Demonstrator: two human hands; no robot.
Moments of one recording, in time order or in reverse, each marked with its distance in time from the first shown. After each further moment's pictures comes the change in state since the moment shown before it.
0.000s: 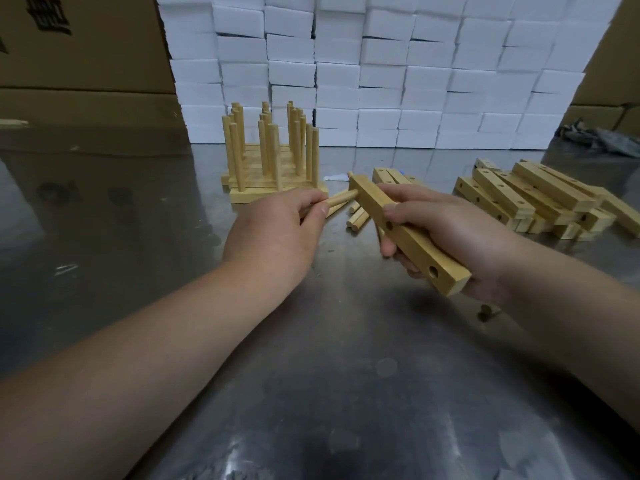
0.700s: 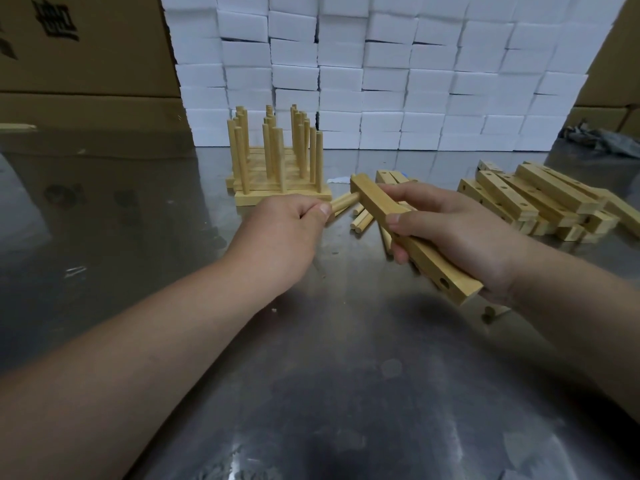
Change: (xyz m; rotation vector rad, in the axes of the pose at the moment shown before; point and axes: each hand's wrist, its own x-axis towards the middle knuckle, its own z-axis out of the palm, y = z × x) left_hand 0.004 0.001 -0.007 -0.167 -0.177 -0.092; right_hand -0.002 0.001 -0.003 -0.275 -0.016 -0.144
